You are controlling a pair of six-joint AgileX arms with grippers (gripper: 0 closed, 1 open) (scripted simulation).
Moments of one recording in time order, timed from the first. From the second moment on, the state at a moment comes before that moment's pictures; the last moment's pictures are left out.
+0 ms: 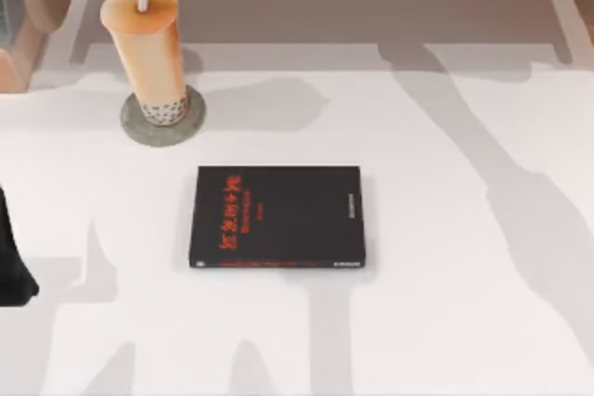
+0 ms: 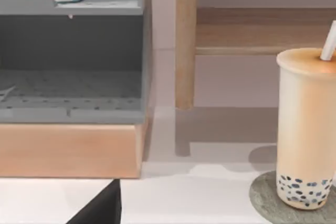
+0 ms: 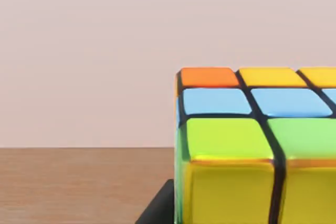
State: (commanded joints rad) left arm 0.00 0.00 0.00 0.00 0.00 0.00; right arm 0.43 2.05 2.12 0.02 0.42 0.00
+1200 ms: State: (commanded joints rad) left arm 0.00 0.00 0.00 0.00 0.00 0.00; right arm 0.42 2.11 2.16 -0.05 0.45 0.01
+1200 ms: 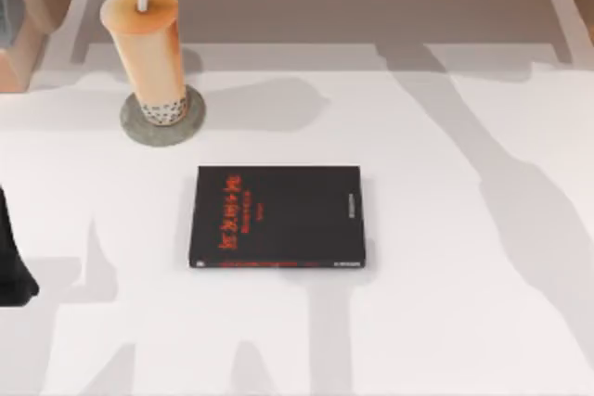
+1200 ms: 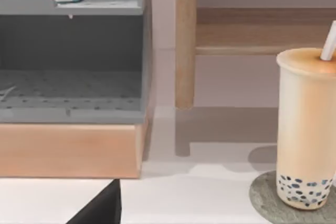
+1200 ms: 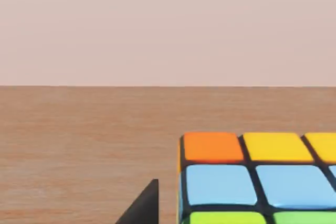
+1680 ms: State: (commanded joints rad) left arm 0.00 0.00 0.00 0.00 0.00 0.00; right arm 0.42 2.11 2.16 -0.05 0.45 0.01
